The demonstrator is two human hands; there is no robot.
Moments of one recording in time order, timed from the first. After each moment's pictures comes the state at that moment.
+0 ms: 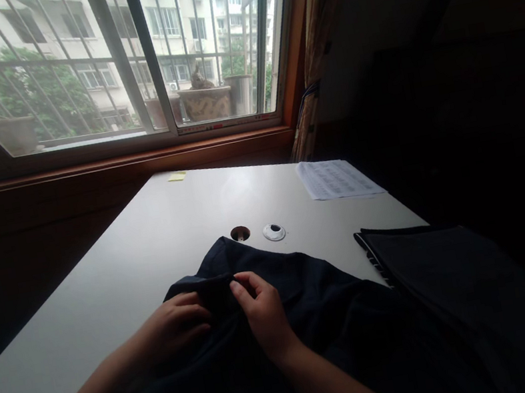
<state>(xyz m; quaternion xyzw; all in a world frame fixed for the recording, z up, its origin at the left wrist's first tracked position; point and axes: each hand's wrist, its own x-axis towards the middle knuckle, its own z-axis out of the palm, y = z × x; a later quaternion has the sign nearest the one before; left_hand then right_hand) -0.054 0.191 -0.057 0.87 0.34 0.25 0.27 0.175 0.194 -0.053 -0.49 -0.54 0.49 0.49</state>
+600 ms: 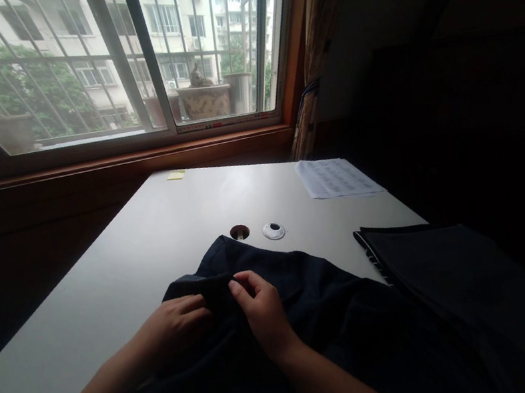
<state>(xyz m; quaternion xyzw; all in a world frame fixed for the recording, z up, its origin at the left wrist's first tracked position) -0.040 0.188 -0.054 0.92 0.32 0.21 0.07 0.175 0.194 -0.053 -0.49 -0.53 0.49 0.48</state>
